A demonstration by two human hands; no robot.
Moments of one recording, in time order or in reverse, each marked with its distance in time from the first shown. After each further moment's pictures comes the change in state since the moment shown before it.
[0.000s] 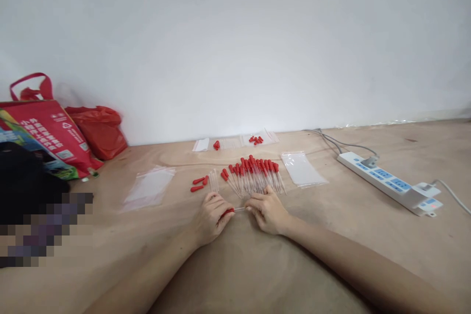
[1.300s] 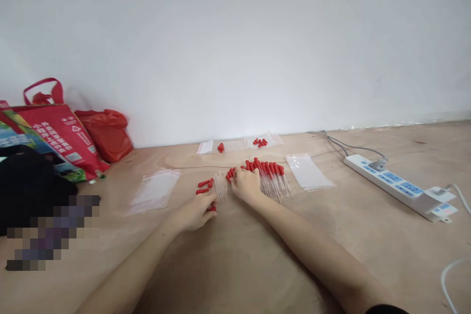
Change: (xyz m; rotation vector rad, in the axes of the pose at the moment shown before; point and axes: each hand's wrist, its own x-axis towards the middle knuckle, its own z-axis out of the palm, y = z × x) left_hand 0.005 -0.027 -0.055 -0.044 -0.515 -0.428; right_hand 0.103 -0.011 0.025 -0.181 0.023 0.538
